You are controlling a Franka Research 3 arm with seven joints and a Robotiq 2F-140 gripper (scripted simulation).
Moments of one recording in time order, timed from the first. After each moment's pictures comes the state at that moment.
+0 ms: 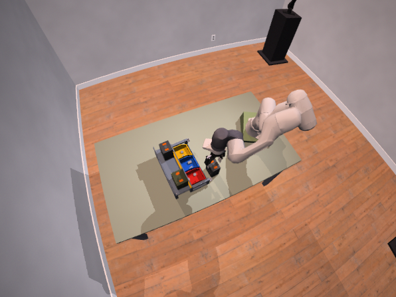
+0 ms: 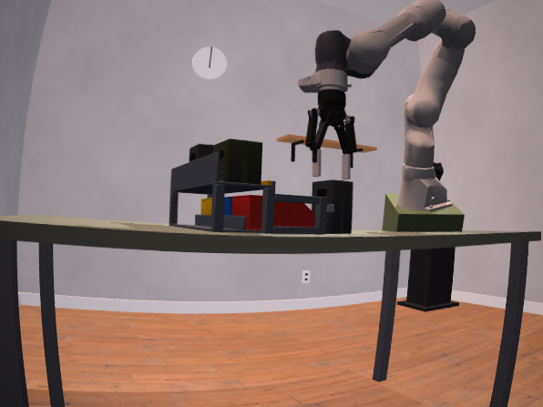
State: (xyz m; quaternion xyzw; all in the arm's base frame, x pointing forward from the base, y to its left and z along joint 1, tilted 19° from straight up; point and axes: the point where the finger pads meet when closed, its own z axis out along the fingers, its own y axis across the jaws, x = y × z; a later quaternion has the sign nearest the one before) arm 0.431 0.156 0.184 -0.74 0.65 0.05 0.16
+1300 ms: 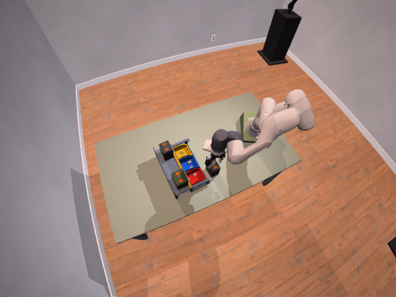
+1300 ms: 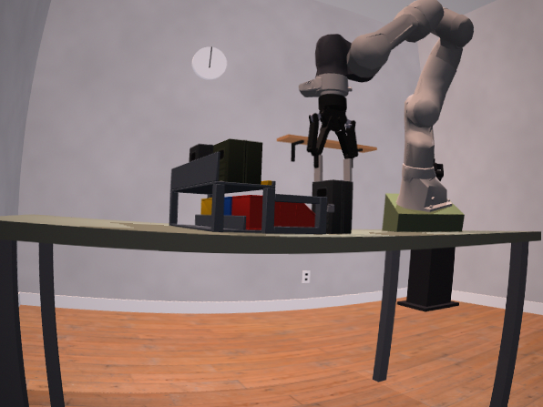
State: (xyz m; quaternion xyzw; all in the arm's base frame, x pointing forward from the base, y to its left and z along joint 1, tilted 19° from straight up) arm 0.428 0.161 0.172 -0.74 0.65 0.05 0.15
